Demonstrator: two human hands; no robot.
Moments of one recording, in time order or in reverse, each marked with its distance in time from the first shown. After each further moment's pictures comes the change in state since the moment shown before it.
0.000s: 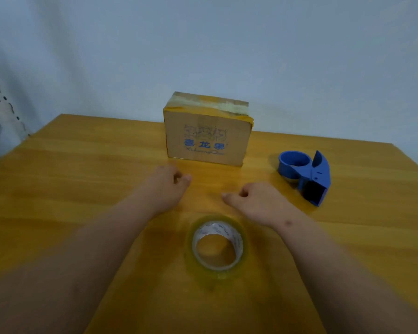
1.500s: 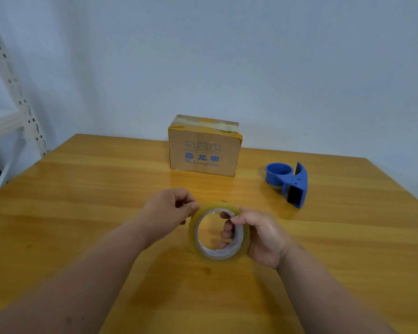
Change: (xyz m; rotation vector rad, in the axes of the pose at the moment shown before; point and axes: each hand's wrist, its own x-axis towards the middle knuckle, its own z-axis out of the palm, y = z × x) left_hand -0.085 0.011 -0.011 -0.399 -0.078 0.155; right_hand -0.066 0.032 0.033 1.399 -0.411 -0.088
